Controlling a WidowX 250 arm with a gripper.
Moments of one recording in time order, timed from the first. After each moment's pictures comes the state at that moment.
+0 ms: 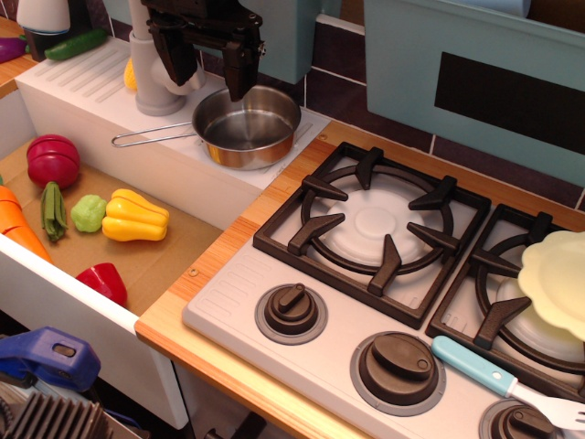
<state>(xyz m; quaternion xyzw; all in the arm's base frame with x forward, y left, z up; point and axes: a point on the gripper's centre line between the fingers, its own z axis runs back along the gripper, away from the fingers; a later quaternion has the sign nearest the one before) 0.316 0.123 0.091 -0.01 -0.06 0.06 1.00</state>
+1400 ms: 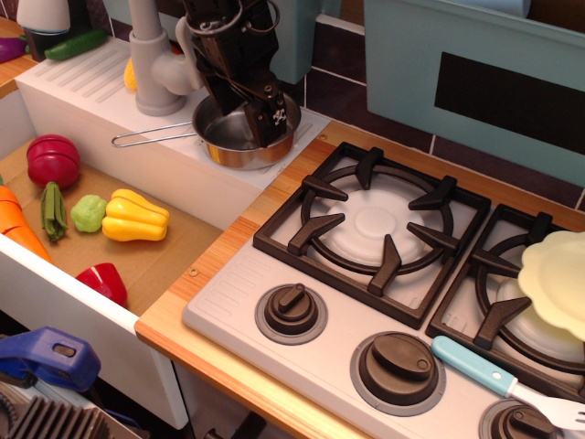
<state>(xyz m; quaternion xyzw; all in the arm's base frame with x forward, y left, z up) 0.326 0.099 0.053 0.00 -0.15 -0.14 0.98</state>
